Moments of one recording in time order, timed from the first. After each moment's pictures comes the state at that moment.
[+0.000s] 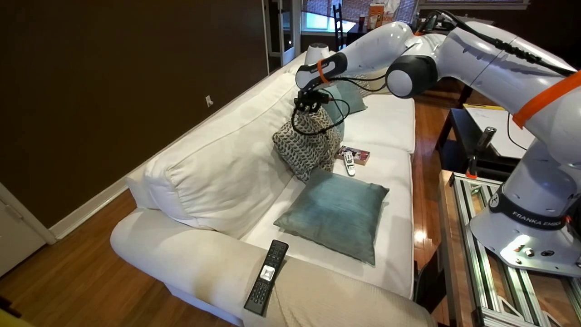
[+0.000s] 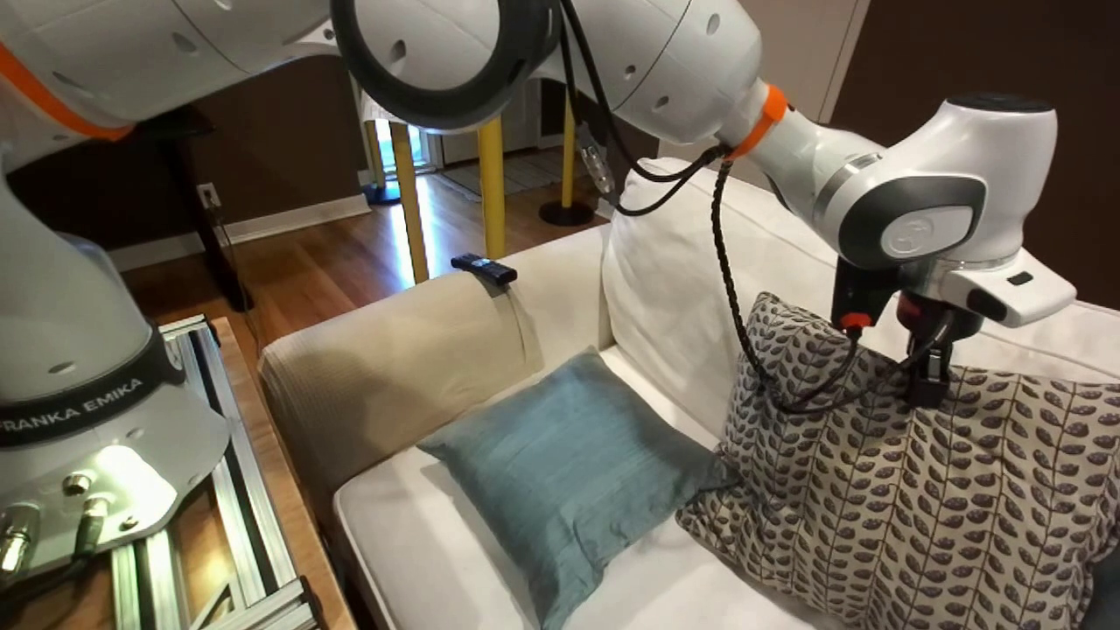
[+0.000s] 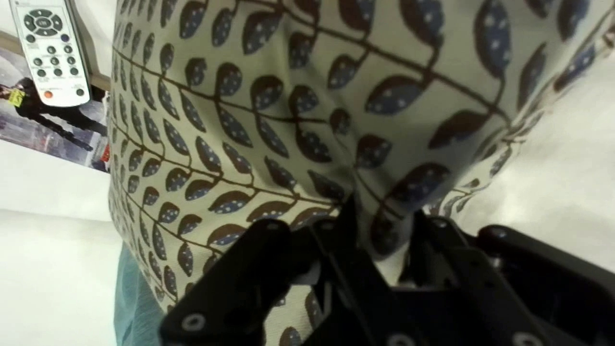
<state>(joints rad) -0.42 1.20 -0.28 -0.88 0.28 2.34 0.52</state>
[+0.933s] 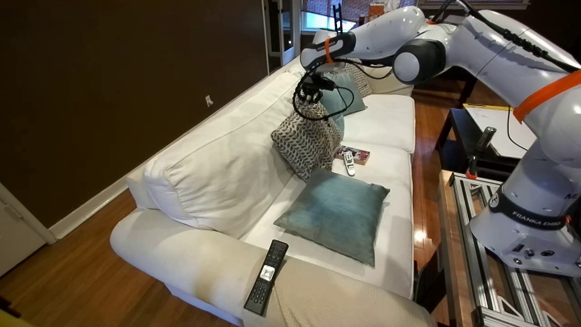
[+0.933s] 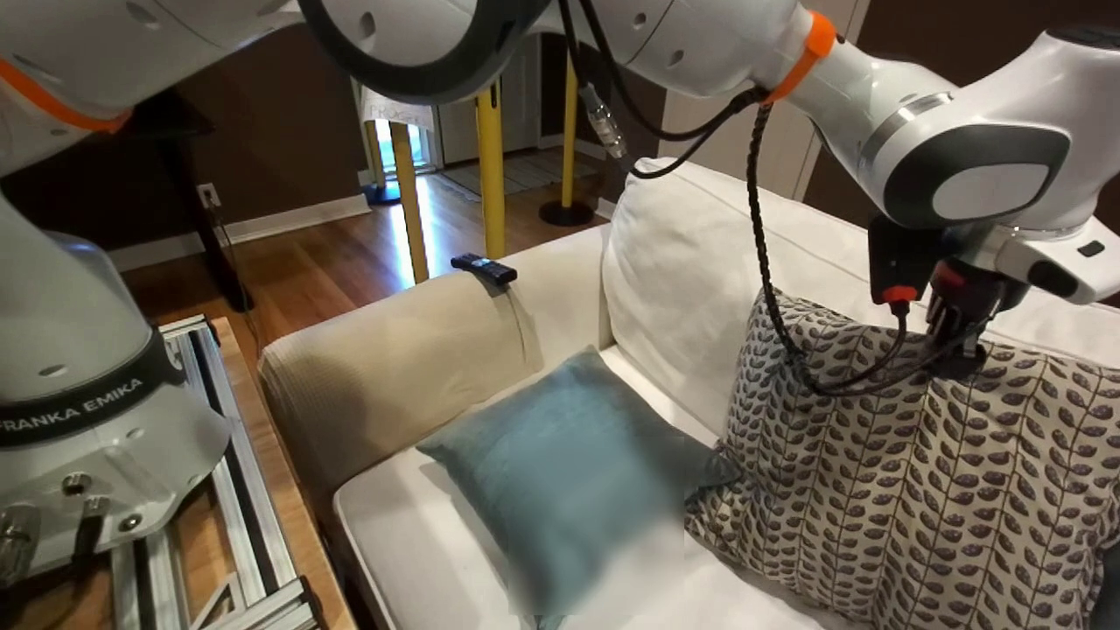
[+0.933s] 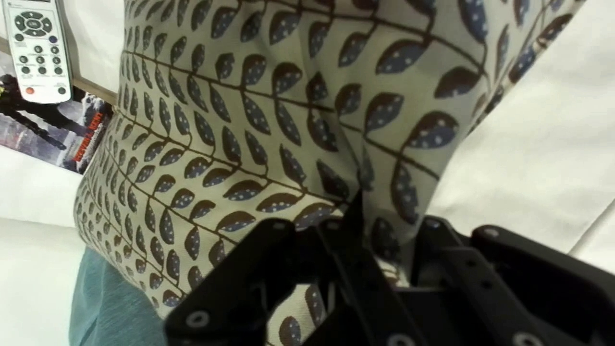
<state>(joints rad) -0.51 1.12 -0.17 -0.88 0.33 2.22 0.36</state>
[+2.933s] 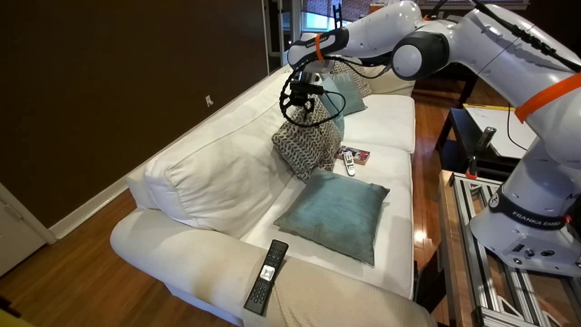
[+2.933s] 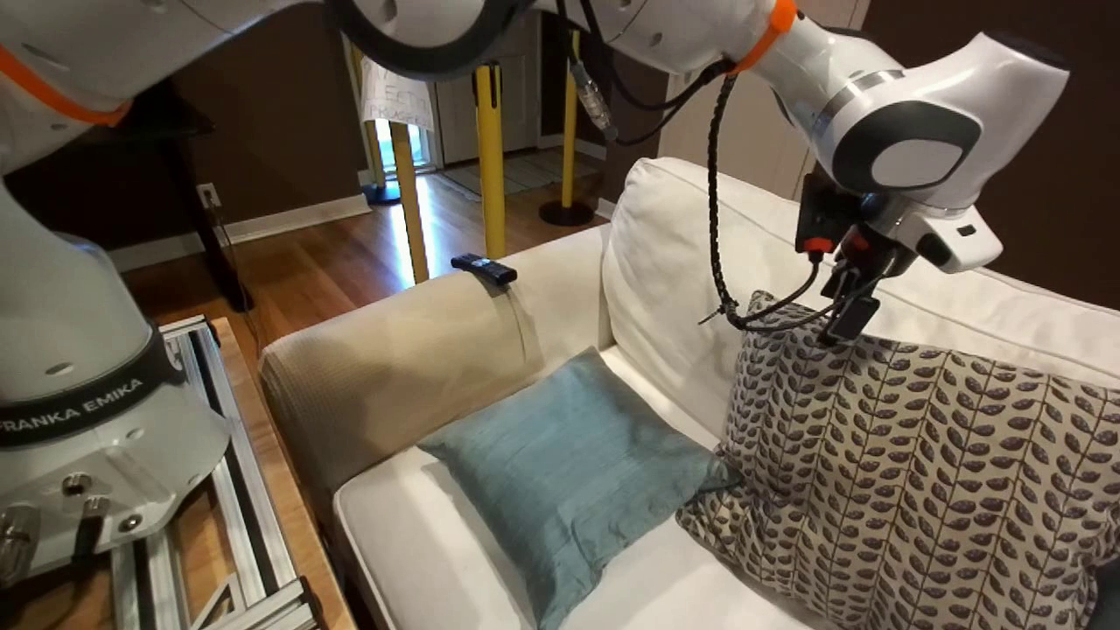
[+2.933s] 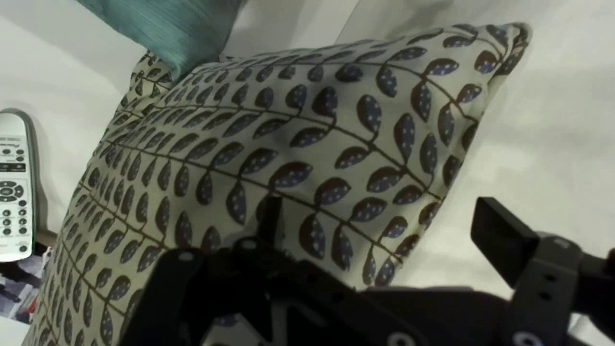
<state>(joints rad) -0.45 1.09 -0.10 -0.92 0.36 2.03 0.44</state>
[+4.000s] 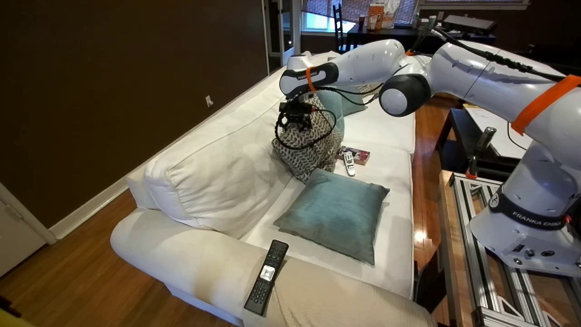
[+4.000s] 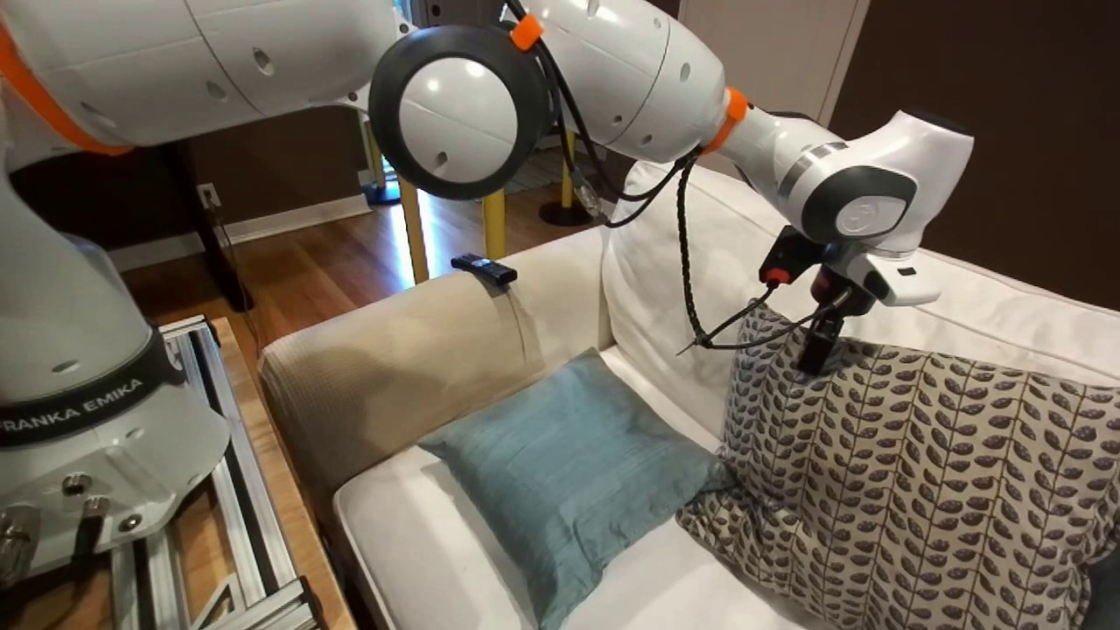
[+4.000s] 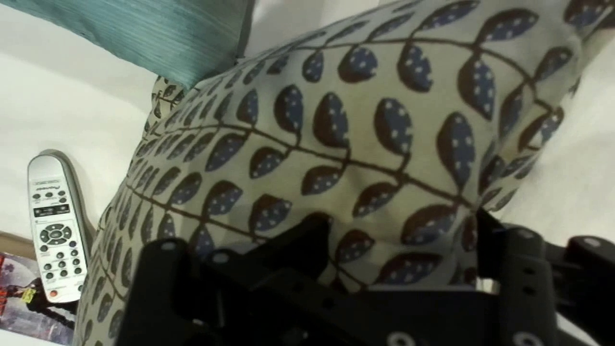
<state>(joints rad) -0.39 1.34 -0.17 -0.63 0.26 1.97 0.73</state>
